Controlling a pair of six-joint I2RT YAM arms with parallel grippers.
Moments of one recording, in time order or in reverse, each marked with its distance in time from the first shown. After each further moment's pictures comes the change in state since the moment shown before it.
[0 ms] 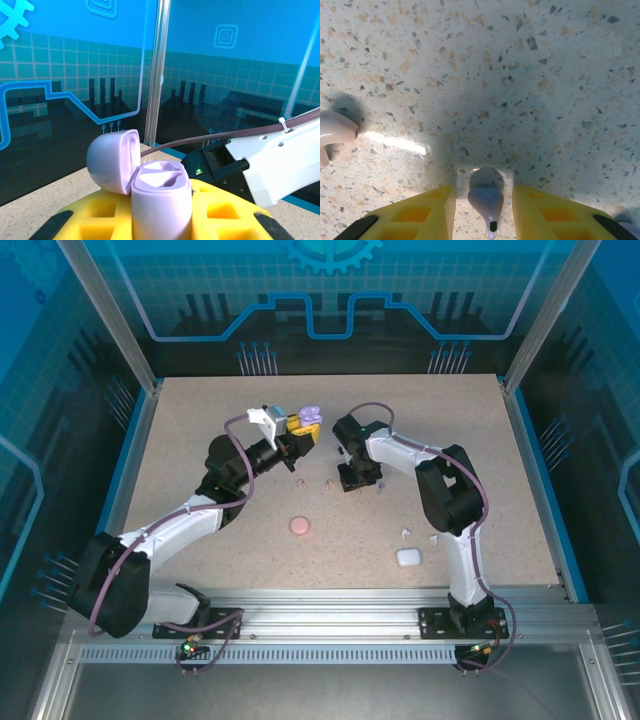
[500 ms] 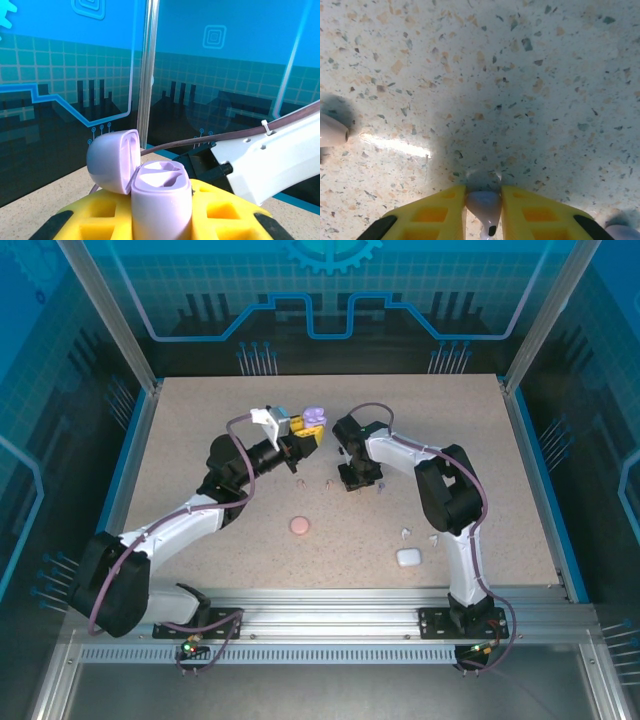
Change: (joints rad) left arm -0.014 0.004 0.014 0.001 0.029 0.000; right arm 0.000 0.007 0.000 0.000 0.010 -0.003
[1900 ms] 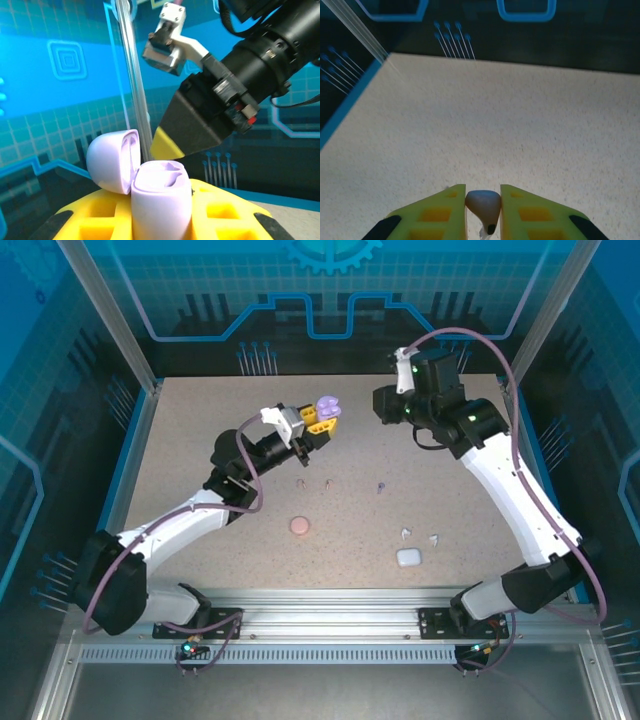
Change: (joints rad) left arm -0.084 0.021 0.114 0.039 -0.041 0.230; right arm -0.081 -0.697 0.119 0.089 -0.024 -0.007
